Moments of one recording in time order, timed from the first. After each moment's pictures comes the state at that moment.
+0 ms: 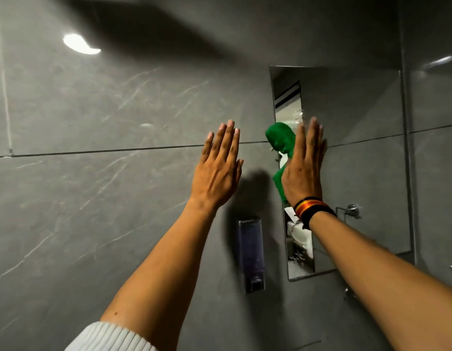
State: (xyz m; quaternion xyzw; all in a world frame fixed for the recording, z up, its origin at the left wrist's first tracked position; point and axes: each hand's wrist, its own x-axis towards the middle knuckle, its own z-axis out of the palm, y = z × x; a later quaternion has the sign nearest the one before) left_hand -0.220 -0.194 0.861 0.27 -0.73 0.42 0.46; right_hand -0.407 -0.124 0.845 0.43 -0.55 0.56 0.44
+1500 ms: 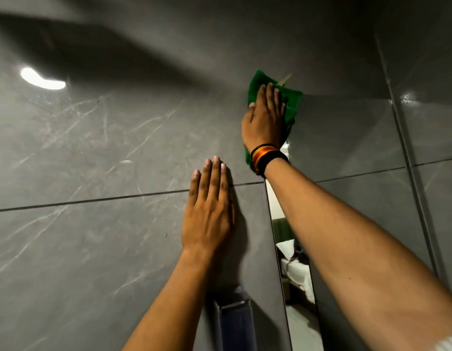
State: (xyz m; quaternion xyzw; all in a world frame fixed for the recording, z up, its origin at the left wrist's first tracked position) left_hand -0.299 -0.267 0.880 0.29 -0.69 0.43 0.50; right_hand -0.439 -0.225 1.051 0.42 -0.51 0.63 0.40
